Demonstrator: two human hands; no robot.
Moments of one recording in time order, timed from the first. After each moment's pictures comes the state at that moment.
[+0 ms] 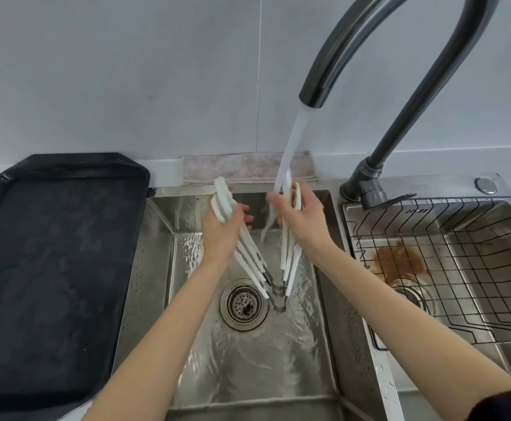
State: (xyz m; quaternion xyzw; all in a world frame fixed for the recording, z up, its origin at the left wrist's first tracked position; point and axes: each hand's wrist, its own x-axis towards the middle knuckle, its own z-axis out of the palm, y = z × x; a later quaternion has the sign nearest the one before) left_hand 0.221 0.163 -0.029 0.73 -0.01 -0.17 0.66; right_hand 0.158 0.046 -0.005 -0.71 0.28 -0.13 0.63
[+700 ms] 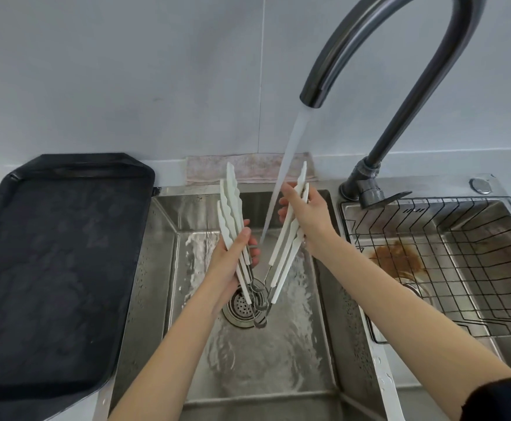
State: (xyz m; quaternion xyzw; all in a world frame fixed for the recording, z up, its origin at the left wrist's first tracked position) left_hand 0.184 0.187 -0.036 0.52 0.08 -0.37 0.76; right_hand 0.159 0.043 0.000 -0.60 0.36 -0.12 0.70
